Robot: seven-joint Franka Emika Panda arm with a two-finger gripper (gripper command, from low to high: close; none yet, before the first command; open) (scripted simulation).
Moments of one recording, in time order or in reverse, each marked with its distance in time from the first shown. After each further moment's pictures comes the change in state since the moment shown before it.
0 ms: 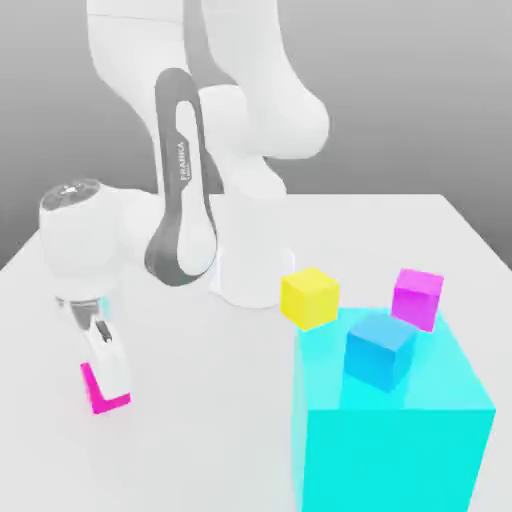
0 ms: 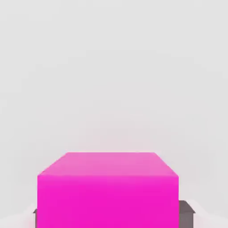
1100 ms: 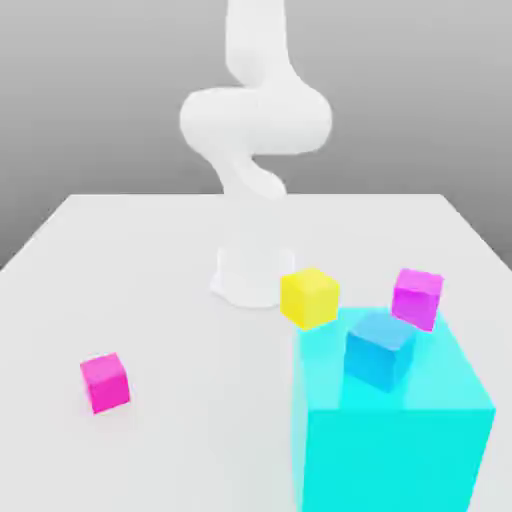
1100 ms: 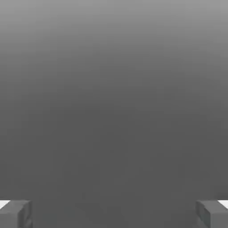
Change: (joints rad) arm 0.480 -1.001 0.052 0.408 -0.171 -0.688 -0.249
